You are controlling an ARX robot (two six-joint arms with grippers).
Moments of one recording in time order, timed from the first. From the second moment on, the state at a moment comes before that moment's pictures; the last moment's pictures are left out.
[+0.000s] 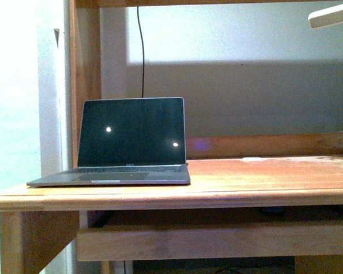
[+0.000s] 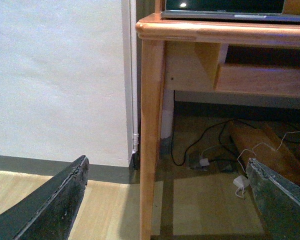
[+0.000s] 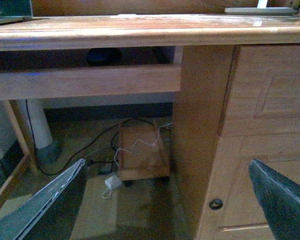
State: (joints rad) left arm 0.00 0.00 0.01 0.00 0.00 0.00; right arm 0.00 0.00 0.02 0.00 0.00 0.00
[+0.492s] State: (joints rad) left arm 0.20 0.79 0.26 0.21 0.48 0.40; right arm 0.00 0.00 0.02 0.00 0.00 0.00
